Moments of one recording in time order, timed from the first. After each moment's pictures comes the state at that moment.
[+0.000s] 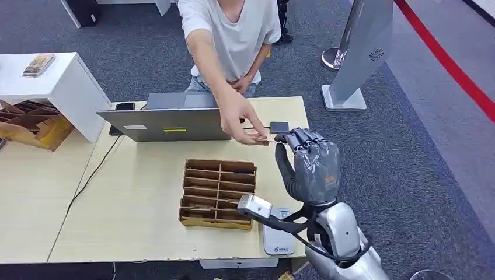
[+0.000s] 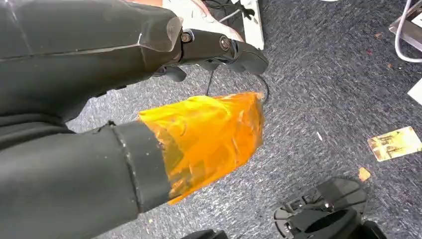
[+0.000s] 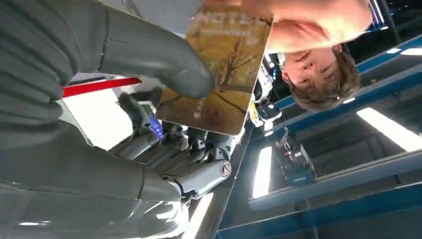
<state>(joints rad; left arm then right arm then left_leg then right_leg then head) -0.11 -0.16 0.27 -0.25 -1.08 0.37 -0.05 -0.26 -0.09 0.62 -1.65 1.25 -0.55 0.07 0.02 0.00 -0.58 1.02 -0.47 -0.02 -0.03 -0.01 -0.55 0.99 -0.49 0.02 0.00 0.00</state>
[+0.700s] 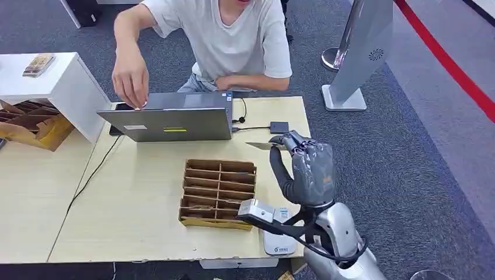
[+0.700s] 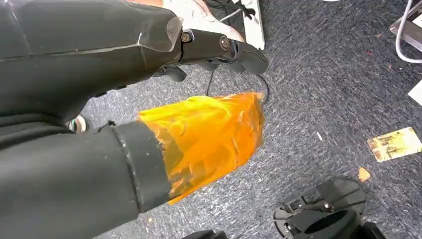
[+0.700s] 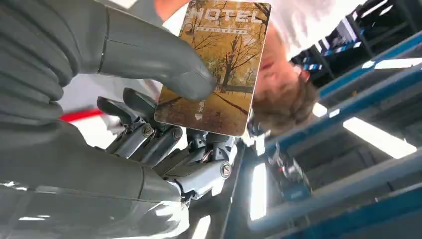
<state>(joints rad) -0.11 -0.16 0.27 -0.25 -1.07 0.37 -0.05 -0.26 -0.09 0.64 -1.65 1.08 -0.53 0.01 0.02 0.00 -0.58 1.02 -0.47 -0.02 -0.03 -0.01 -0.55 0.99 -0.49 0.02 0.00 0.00</state>
